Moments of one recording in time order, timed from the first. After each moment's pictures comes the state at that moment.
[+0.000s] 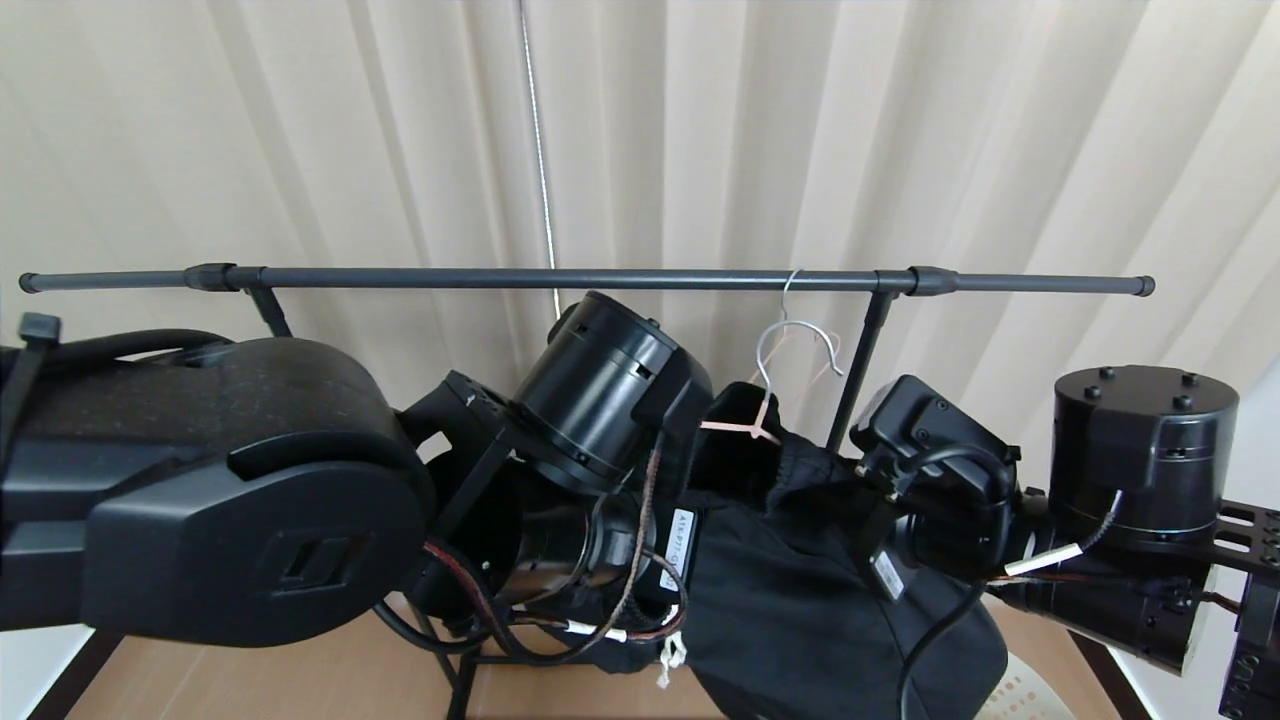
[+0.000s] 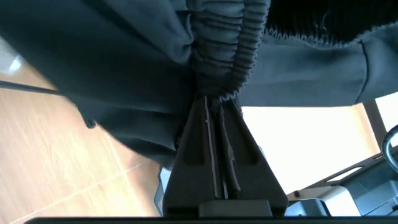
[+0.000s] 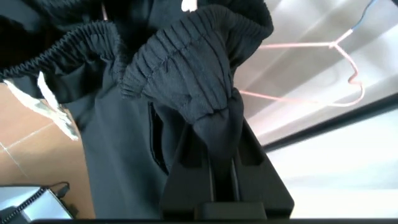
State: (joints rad) left arm -0.91 1.80 -1.30 0.33 0.25 -0.40; right arm 0.65 1.59 -0.60 -0.66 -0.06 -0.37
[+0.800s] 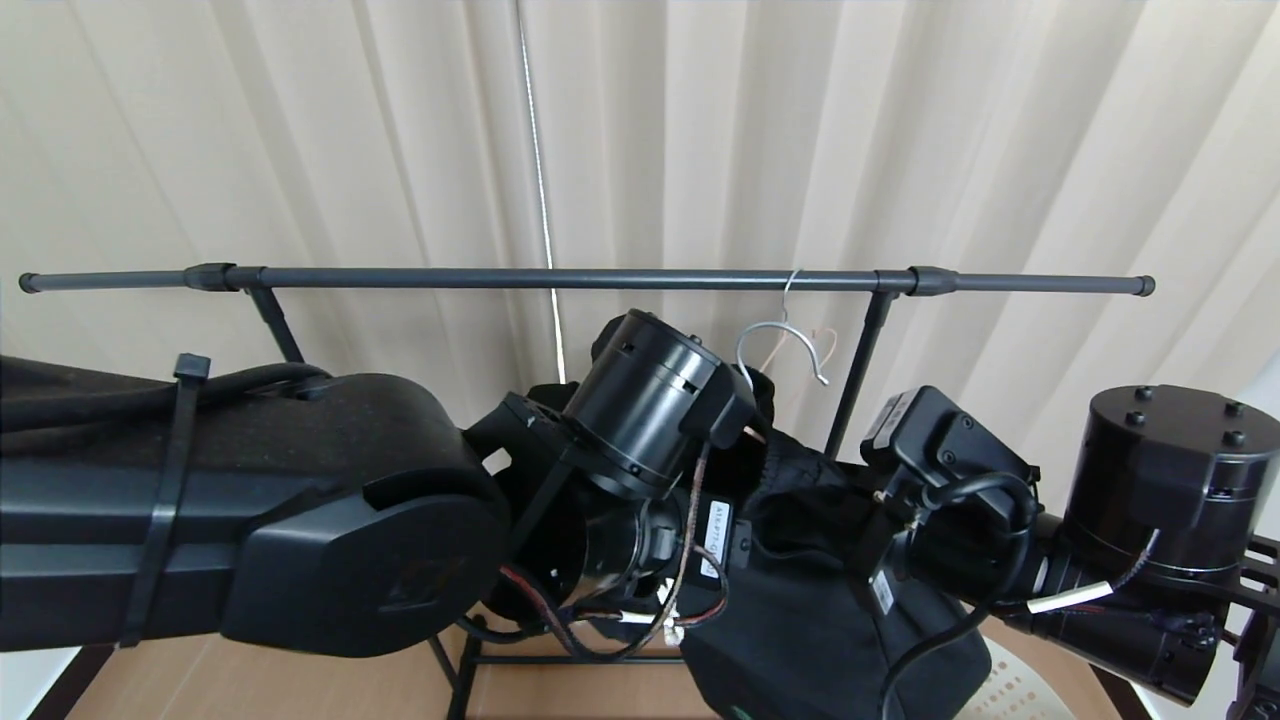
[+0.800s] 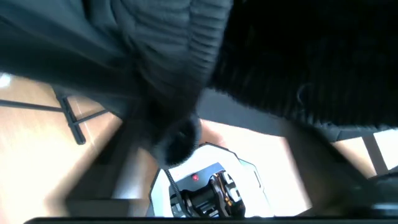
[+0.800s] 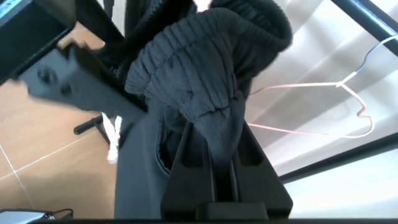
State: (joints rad) left arm -0.93 1.87 -1.30 0.20 0.28 -0.41; right arm 0.70 1.59 -0.53 -0.82 -0.01 -0.37
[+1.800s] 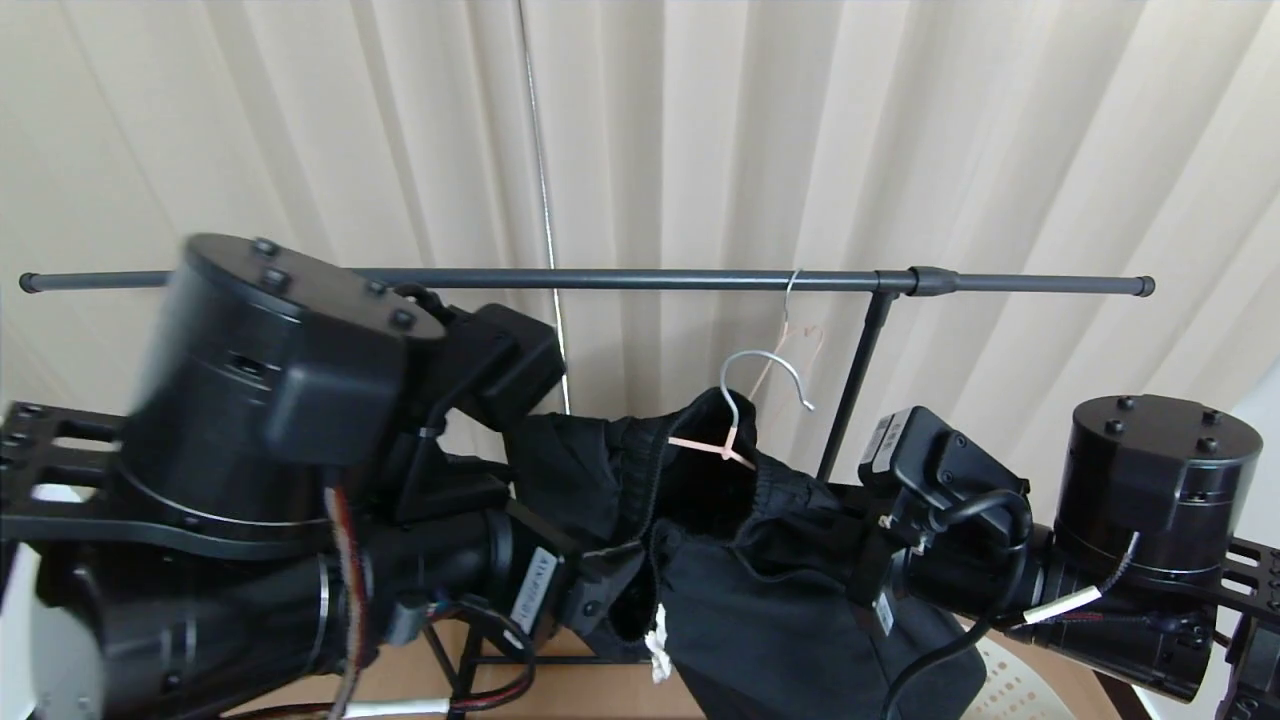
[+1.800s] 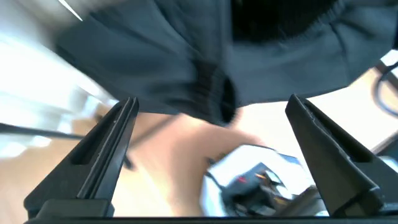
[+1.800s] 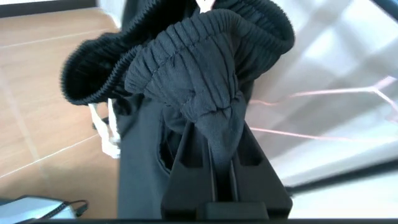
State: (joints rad) left arm -0.90 1.46 -1.02 0.17 0.29 -0.06; right arm 0.68 1.61 -0.51 -0.82 0.13 -0.37
